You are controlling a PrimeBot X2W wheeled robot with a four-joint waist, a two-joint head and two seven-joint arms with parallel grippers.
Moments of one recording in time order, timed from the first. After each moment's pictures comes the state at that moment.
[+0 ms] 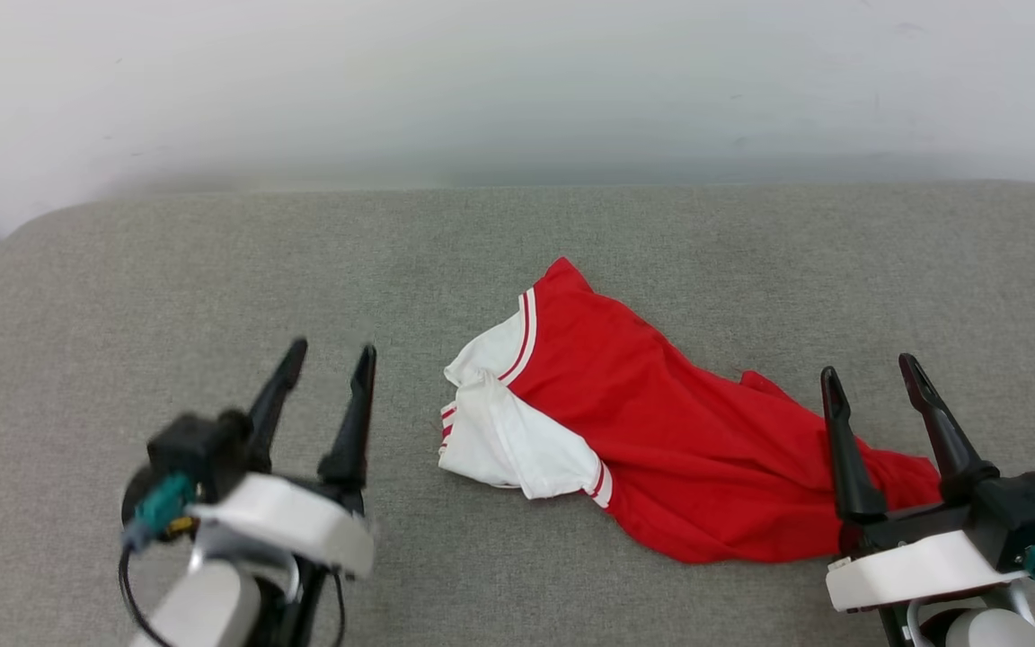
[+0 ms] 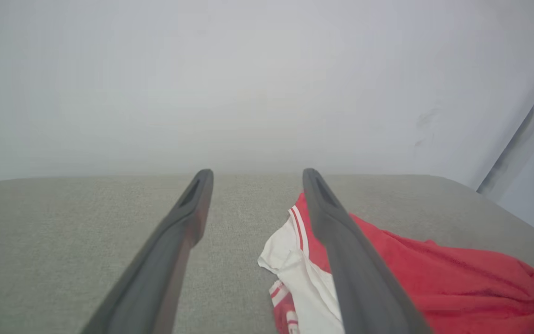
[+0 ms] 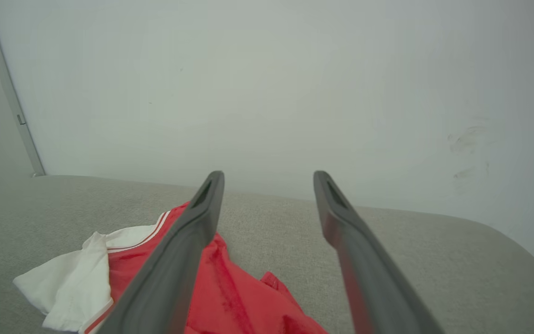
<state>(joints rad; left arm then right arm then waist) -0.27 0.40 -0.46 0.11 -0.63 0.11 -0.26 -0.04 -0.05 0.00 0.00 0.04 0.13 -0.26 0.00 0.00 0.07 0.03</state>
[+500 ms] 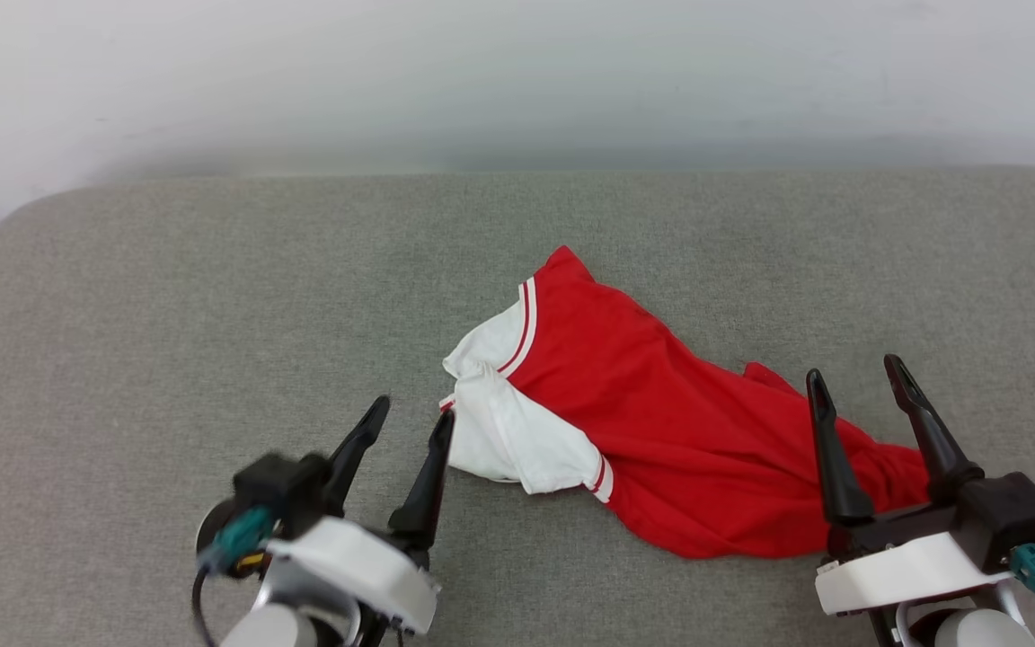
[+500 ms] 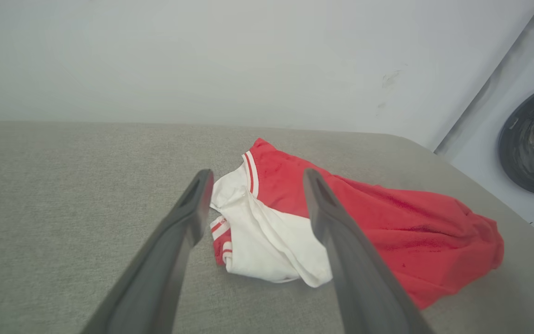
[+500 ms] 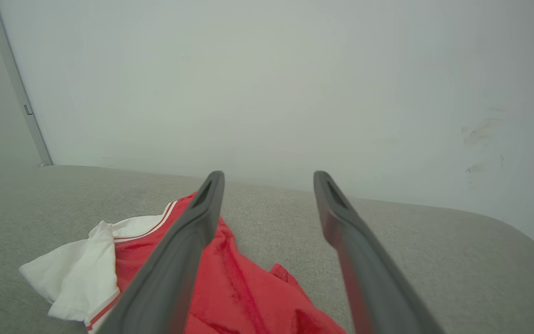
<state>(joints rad) -0.14 0.29 -0.45 0.05 -0.55 0.04 -0.19 -0.04 -0.05 0.03 0.00 0.03 0.13 -0.26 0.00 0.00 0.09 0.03</state>
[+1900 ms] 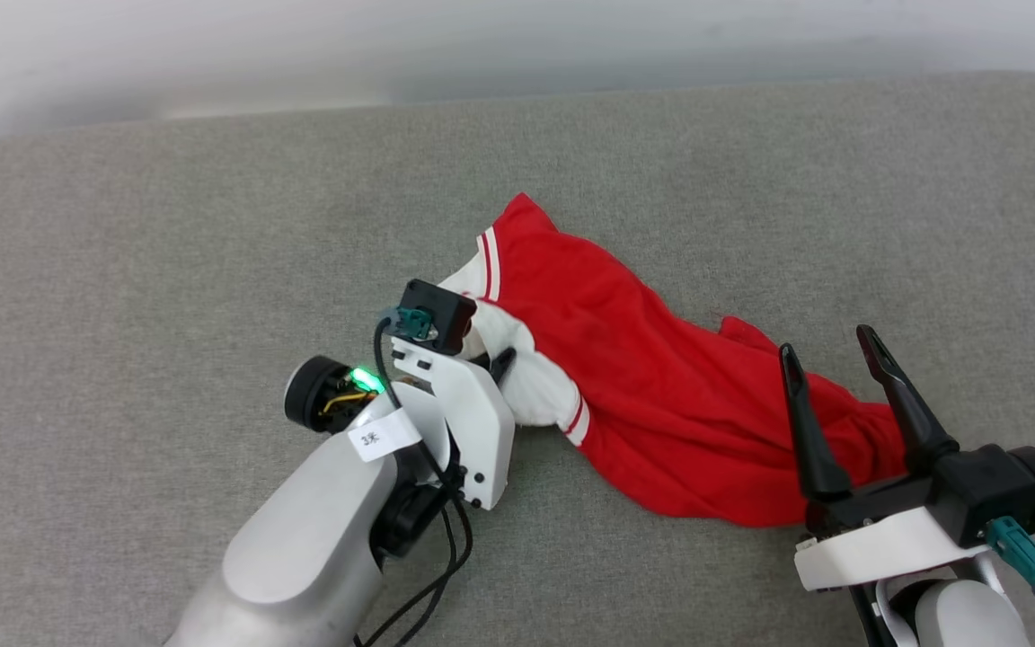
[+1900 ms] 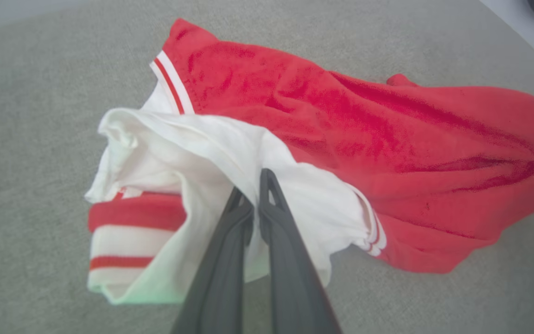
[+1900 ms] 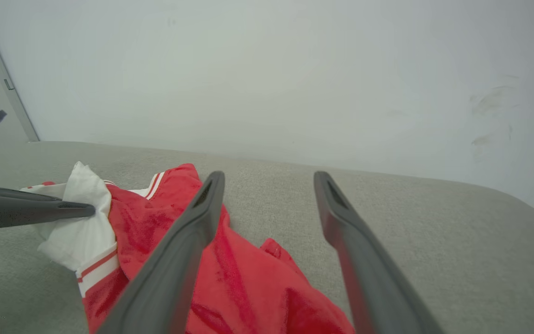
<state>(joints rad) -0.58 0.21 -0.63 0.37 -0.56 0.02 0.33 -0.10 -0.05 0.07 0.02 0.03 0.13 -0.26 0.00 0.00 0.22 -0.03</state>
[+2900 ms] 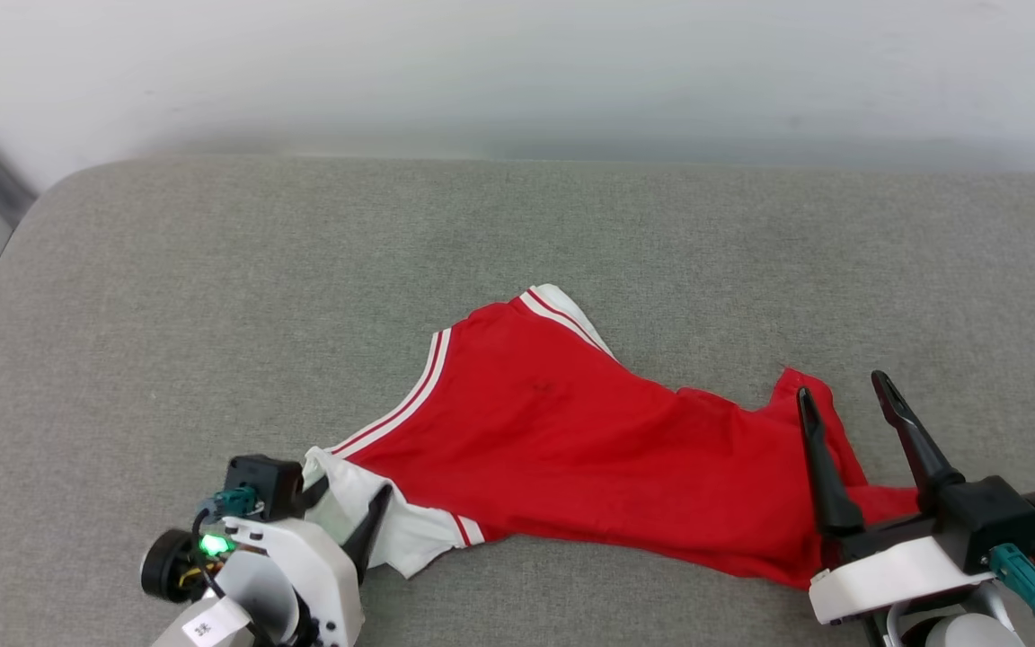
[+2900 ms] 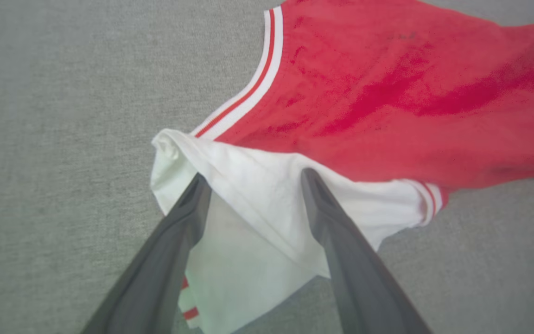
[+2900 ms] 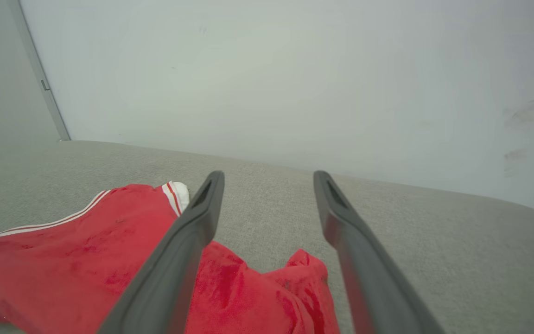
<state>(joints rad) -0.25 0.42 -0.55 0.37 -0.64 0.00 0.04 -0.04 -0.05 0.03 0.06 0.02 0.13 -0.26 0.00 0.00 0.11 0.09</state>
